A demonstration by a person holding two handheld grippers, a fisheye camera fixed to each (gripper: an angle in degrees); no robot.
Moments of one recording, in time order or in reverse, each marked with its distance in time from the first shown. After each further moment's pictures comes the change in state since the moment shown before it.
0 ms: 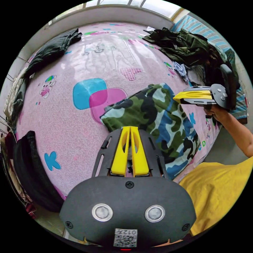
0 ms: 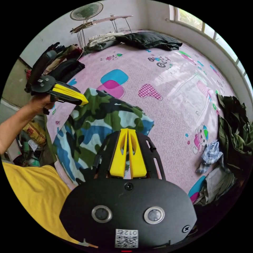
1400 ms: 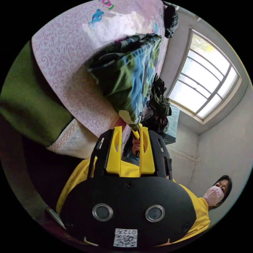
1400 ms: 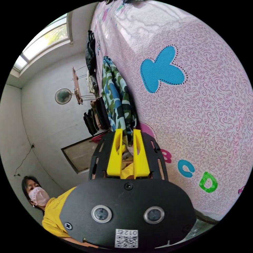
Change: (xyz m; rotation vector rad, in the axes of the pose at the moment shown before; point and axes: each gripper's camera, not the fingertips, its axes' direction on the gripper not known) left arm -0.215 0.353 -0.210 0.196 1.192 -0.908; right arm 0.258 0.207 -0.101 0.056 -1.065 0.900
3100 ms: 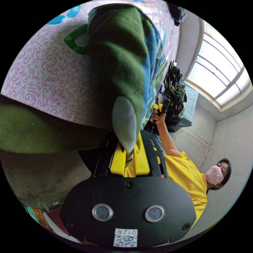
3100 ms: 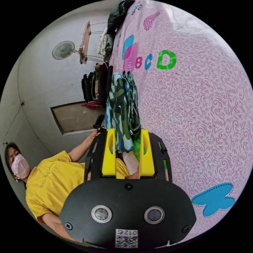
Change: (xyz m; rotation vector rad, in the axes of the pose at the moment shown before) left arm 0.189 0.148 0.175 -0.299 -0.246 0.023; right arm -0.030 -0.141 0.211 -0.402 0.130 -0.374
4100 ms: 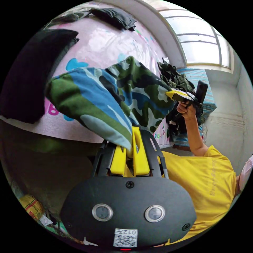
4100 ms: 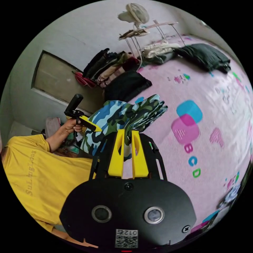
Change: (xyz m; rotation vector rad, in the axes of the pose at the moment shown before) left arm 0.392 0.240 0.210 0.223 -0.439 0.344; right arm -0.194 -0.137 0.261 -0.028 0.517 -0.548
